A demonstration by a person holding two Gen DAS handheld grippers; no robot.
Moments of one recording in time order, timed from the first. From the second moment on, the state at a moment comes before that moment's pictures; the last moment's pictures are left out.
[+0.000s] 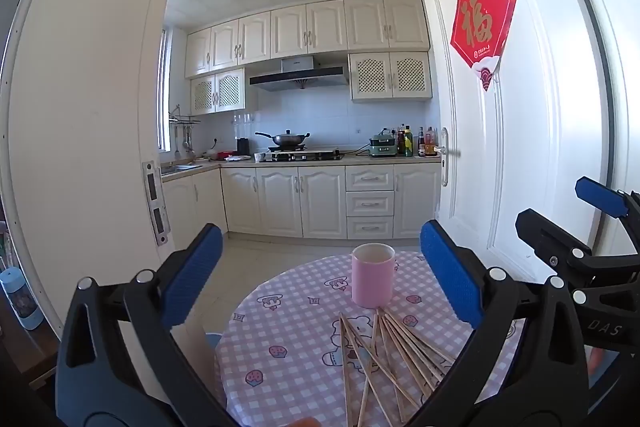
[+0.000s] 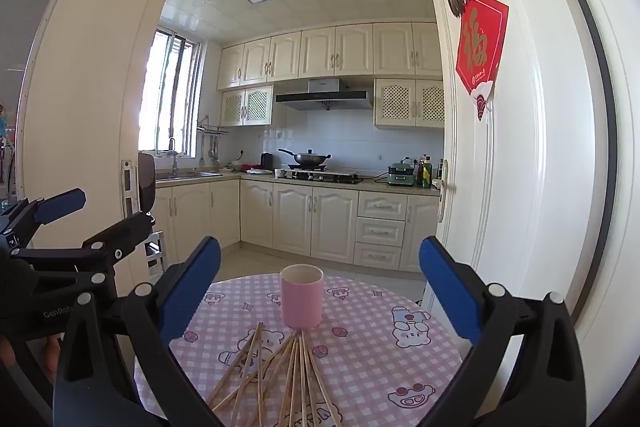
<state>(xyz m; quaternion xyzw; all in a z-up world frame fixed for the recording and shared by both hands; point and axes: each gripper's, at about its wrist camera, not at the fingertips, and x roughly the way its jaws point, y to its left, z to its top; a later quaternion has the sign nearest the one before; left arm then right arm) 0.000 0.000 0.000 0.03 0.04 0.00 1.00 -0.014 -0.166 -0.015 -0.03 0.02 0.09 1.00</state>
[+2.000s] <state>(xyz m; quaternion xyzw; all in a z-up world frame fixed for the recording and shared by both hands) 0.029 0.009 -0.012 0.02 0.07 0.00 1.00 0.014 -0.158 -0.025 -0.02 0.05 0.10 0.99</state>
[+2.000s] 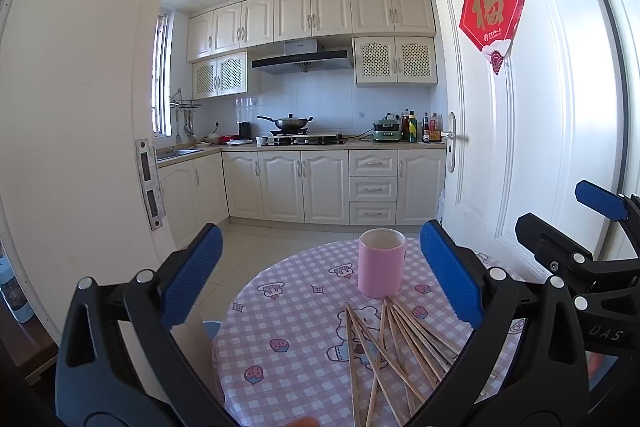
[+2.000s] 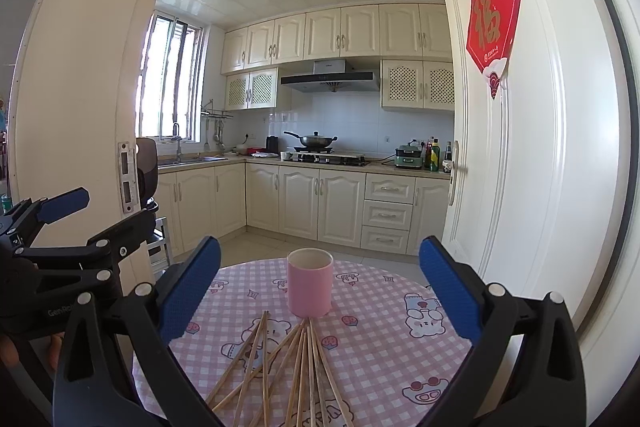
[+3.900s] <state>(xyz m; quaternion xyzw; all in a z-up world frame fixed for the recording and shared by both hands) 0.041 0.008 -0.015 0.03 0.08 0.00 1.00 0.022 -0.165 -0.026 -0.02 0.06 0.09 0.99</state>
